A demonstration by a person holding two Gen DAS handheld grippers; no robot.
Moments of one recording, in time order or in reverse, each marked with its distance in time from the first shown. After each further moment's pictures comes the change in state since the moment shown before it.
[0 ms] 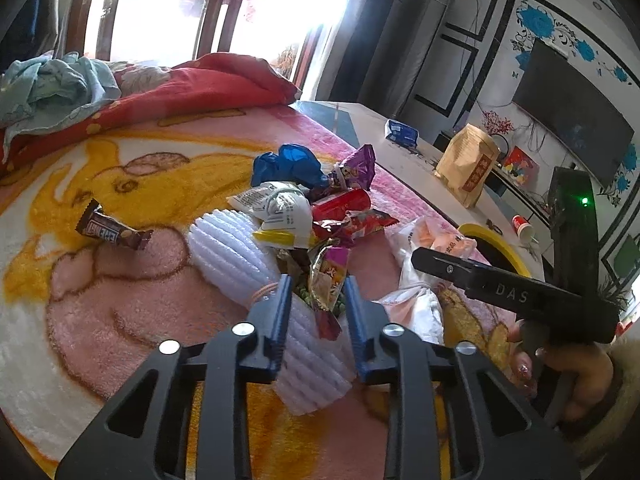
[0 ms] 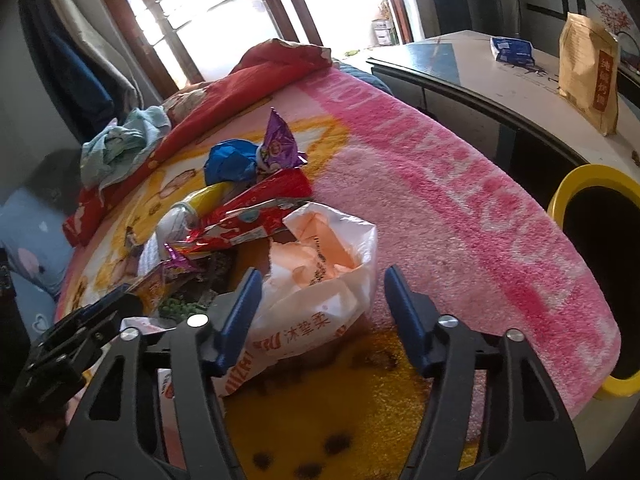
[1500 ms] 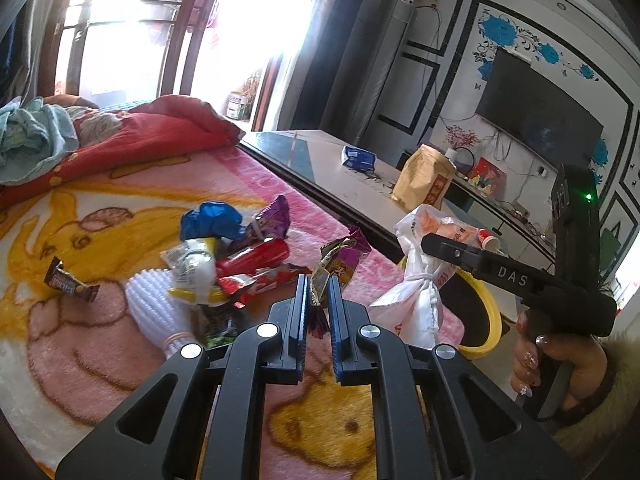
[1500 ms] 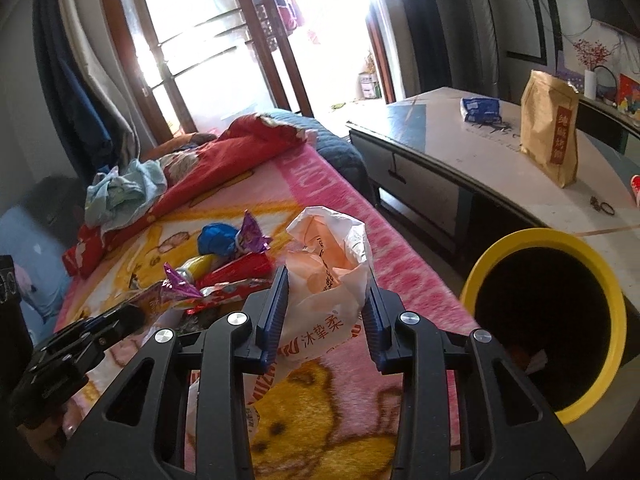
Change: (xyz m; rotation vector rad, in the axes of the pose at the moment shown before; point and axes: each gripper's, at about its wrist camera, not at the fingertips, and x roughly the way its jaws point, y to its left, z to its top) left arm -0.021 -0.065 0.021 0.063 -0.096 -0.107; right arm -0.090 -0.033 0.028 -0.020 -0.198 -0.069
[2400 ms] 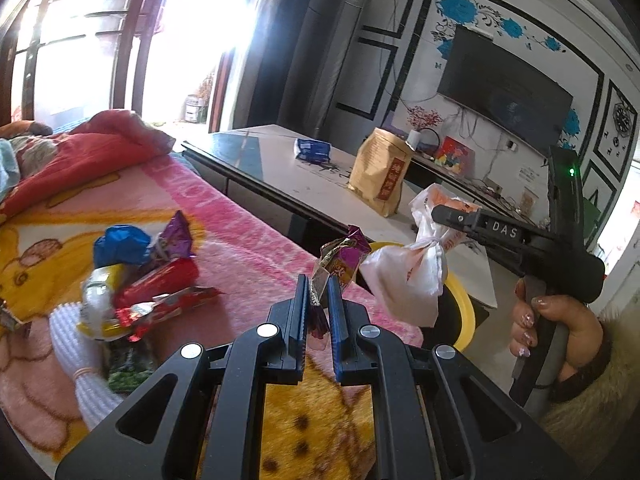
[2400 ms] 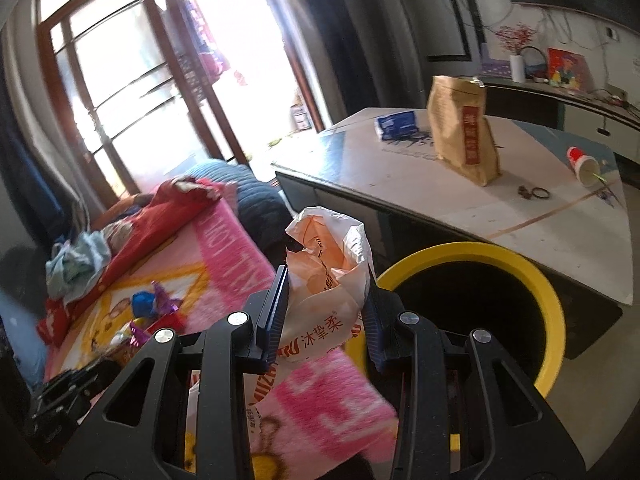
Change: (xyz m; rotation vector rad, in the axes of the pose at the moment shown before) left arm 0.044 -0.069 0.009 0.108 0.033 -0.102; right arm -0.040 -0.103 0.018 0.191 -0.127 -0.170
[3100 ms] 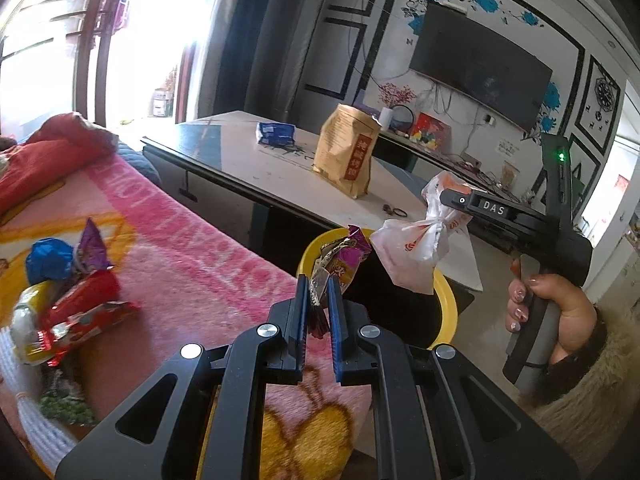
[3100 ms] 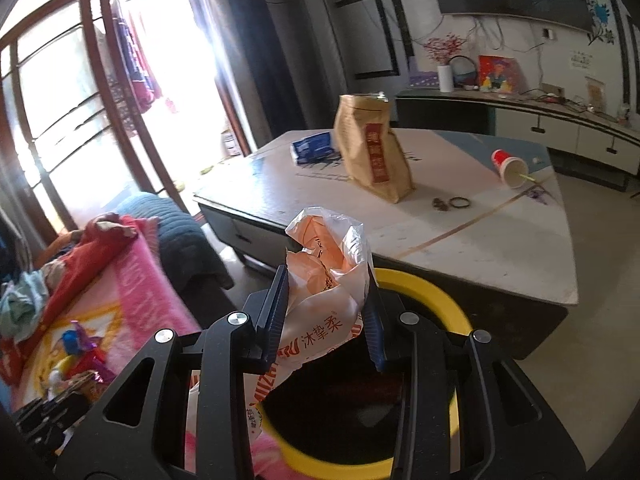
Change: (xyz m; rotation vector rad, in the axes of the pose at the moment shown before) left arm 0.059 -0.049 0.002 0.071 0.068 -0.079; right arm -0.003 -0.078 0.010 0.074 -0.082 -0.238
